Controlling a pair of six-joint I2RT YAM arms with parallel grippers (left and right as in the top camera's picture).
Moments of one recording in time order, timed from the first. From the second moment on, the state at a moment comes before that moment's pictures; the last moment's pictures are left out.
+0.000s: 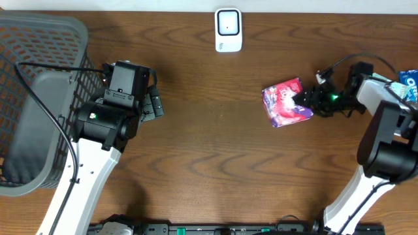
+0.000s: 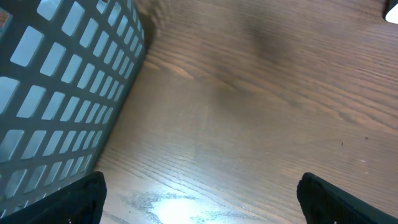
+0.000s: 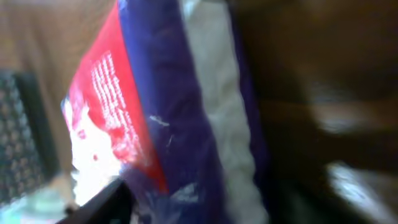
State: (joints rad) left arm -0.28 1.27 1.30 -1.08 -0.32 -0.46; right arm -0.29 2.11 1.33 -0.75 -0.79 -0.09
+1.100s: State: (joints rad) left arm -0.28 1.27 1.30 -1.08 -0.32 -0.46; right arm 0.23 2.13 1.43 0.17 -0.48 0.89
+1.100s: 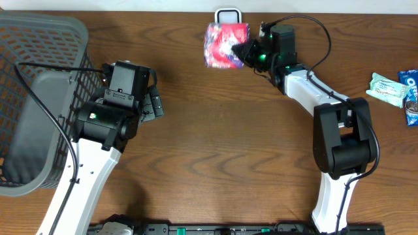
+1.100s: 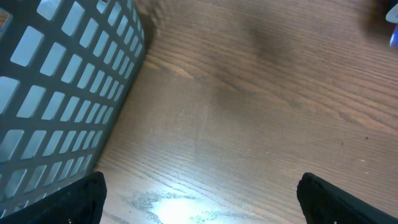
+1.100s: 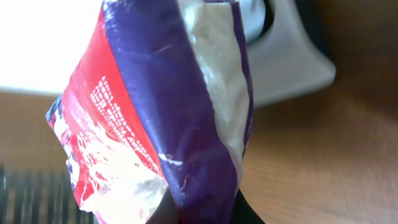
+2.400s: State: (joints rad) left arm -0.28 1.27 1.30 -1.08 -0.32 -0.46; right arm 0.00 2.17 1.92 -0.57 -0.20 0.61
